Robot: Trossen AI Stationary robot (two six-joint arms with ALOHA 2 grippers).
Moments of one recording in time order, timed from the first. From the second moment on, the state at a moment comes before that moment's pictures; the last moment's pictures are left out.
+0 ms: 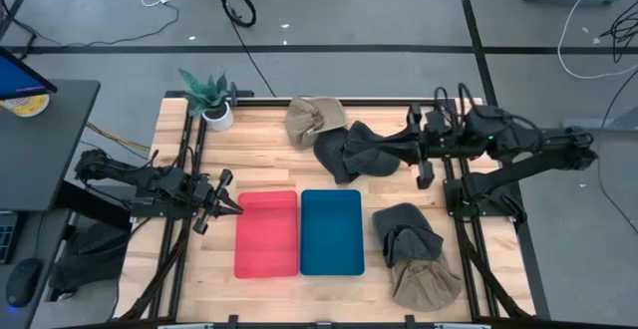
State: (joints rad) left arm -0.29 0.08 0.01 0.08 0.04 -0.04; right arm 0.11 0.97 1.15 -0.18 0.10 0.18
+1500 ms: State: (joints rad) left arm -0.29 0.08 0.01 0.08 0.04 -0.04; right arm 0.11 1.38 1.14 -0.11 0.09 0.25
